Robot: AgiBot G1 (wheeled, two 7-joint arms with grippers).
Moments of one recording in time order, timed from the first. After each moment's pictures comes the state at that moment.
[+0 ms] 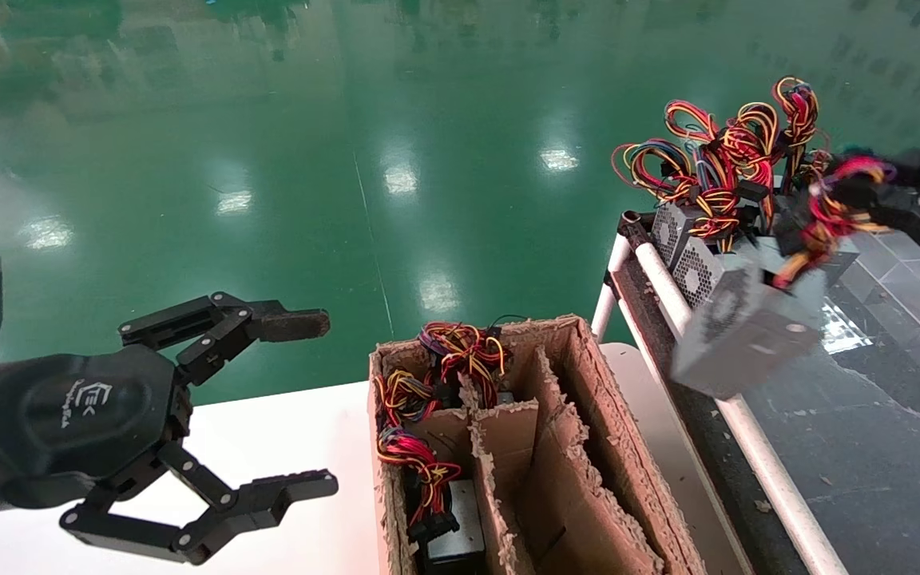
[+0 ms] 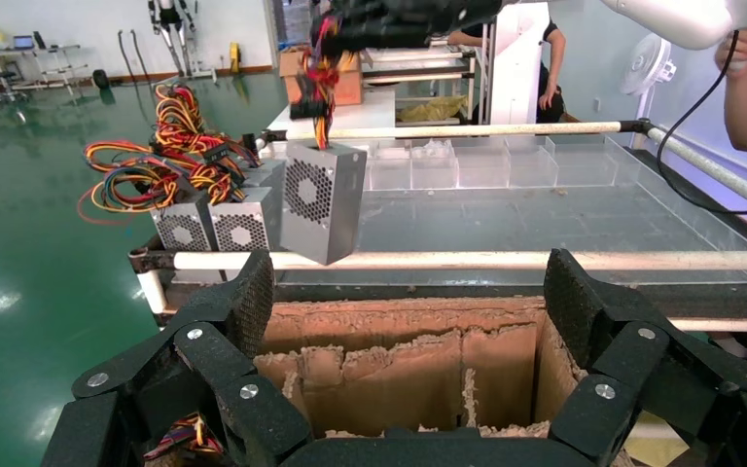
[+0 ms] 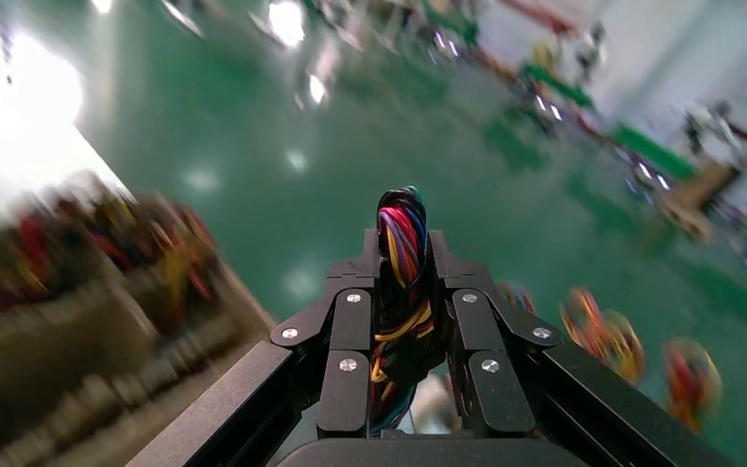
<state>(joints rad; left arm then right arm) -1.09 0.57 0.38 -1.25 0.65 1.44 -0.13 1.35 -0.49 -0.21 0.78 -0.94 -1.49 -0.12</state>
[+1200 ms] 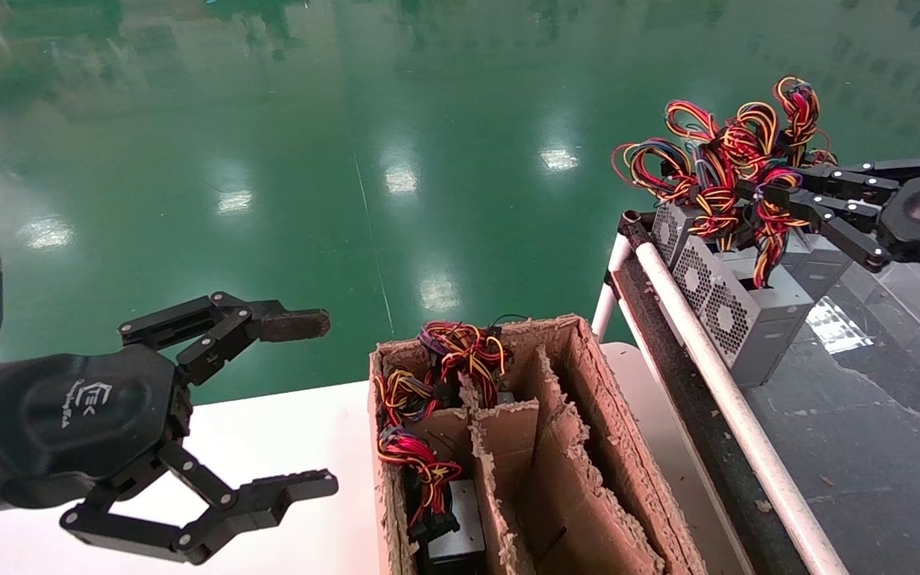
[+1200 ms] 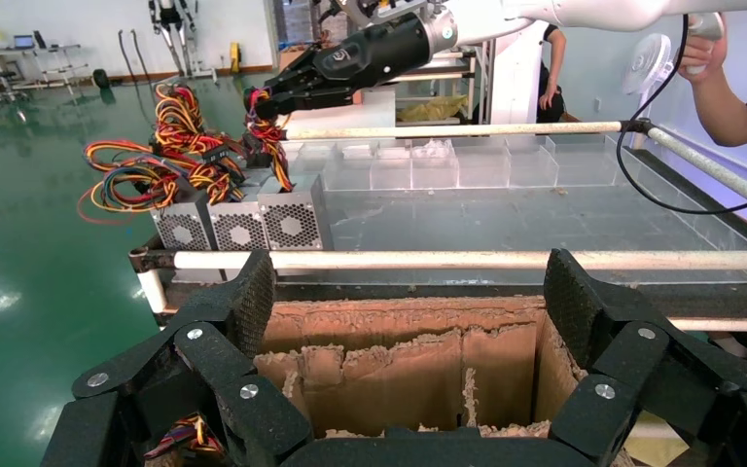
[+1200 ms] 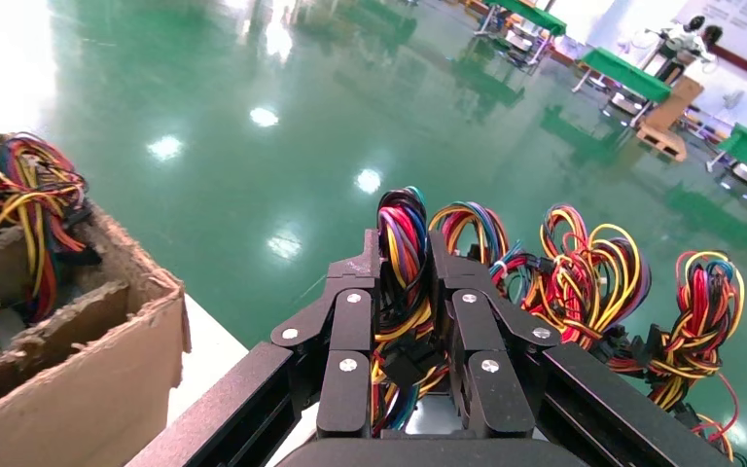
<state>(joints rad) -1.09 0.57 0.38 -1.25 0.65 1.44 -0.13 1.72 -0.73 -0.36 0.14 -1.22 -1.46 -0.44</state>
